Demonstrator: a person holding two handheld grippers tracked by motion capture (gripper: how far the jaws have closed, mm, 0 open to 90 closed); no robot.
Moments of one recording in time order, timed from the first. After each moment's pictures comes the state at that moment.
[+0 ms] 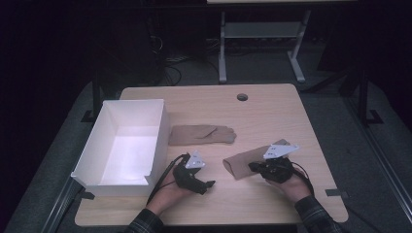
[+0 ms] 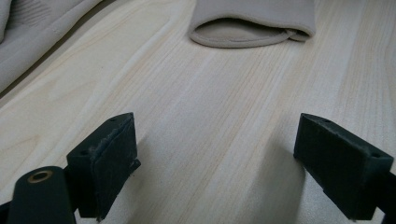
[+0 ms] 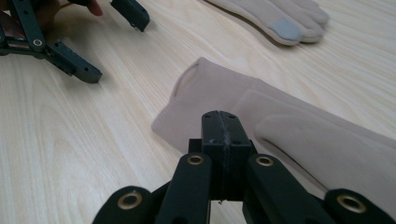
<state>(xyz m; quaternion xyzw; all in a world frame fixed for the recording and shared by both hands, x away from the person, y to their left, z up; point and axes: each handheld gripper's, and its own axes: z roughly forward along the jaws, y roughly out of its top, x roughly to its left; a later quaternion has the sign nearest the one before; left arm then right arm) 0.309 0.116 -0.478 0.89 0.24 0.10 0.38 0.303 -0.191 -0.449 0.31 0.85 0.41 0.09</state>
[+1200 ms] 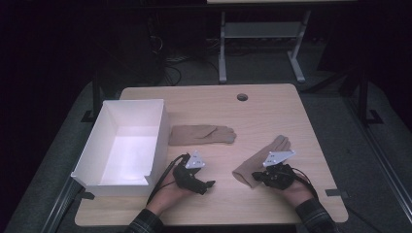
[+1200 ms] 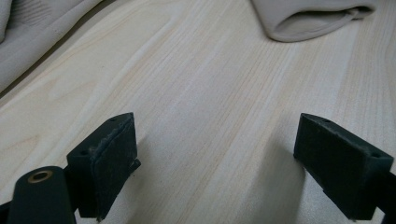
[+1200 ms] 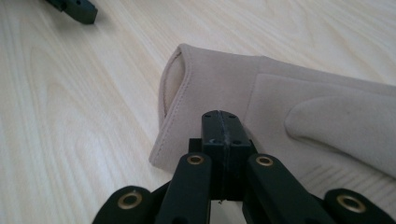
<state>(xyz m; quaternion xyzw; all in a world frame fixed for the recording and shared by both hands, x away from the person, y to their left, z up) 0.309 0.117 -0.478 0.89 0.24 0.10 0.38 0.292 -0.198 -0.464 0.32 0.88 0.36 0.07</state>
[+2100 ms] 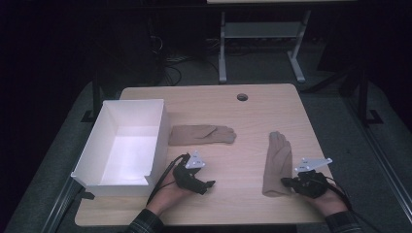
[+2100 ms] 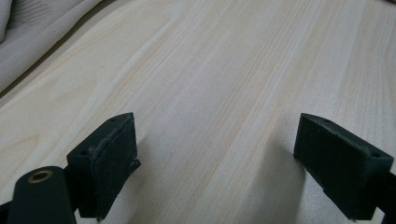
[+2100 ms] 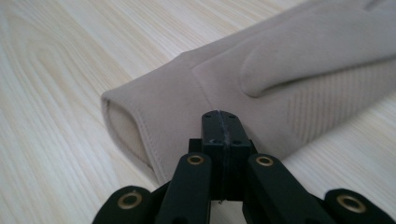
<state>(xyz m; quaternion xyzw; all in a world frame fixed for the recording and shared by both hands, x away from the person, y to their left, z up) 0.309 0.117 -0.478 0.89 0.24 0.10 0.38 0.264 -0.278 -0.461 0.38 0.86 0.33 0.09</state>
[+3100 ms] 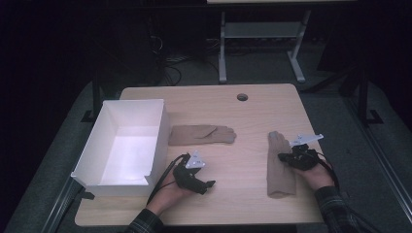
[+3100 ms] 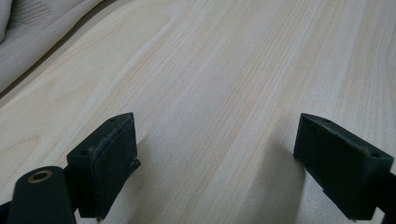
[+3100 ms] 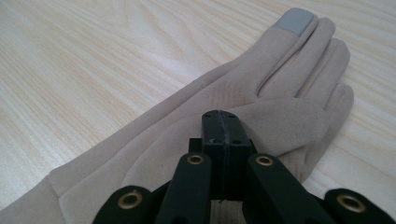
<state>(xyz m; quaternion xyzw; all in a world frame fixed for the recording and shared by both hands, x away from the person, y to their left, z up) 0.309 0.116 -0.478 0.89 0.24 0.10 0.38 0.339 -0.276 -0.463 0.42 0.84 0.33 0.13</state>
